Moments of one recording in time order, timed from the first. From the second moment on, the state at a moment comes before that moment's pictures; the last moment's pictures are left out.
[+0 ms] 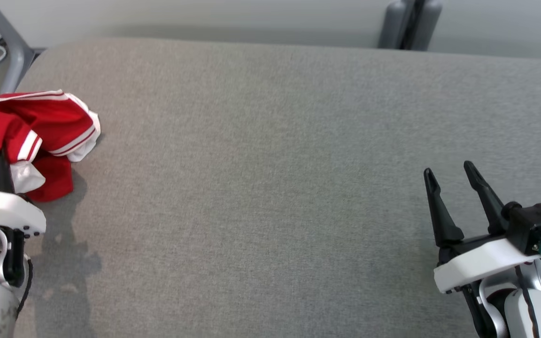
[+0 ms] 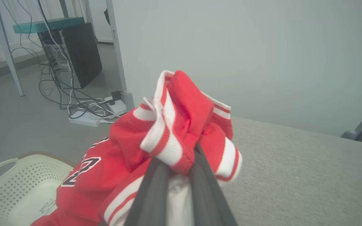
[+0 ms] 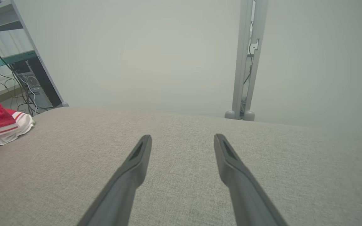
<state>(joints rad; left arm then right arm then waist) -0.56 0.40 -0.14 0.77 -0.60 -0.01 -0.26 -0.16 -0.05 0.05 0.02 0.13 0.13 -0.04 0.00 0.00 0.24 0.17</state>
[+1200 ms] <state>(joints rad) -0.28 0.36 -0.48 -0.21 -0.40 0.14 0.05 -0.11 -0.05 0.05 0.02 0.24 0.13 -0.10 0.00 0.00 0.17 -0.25</state>
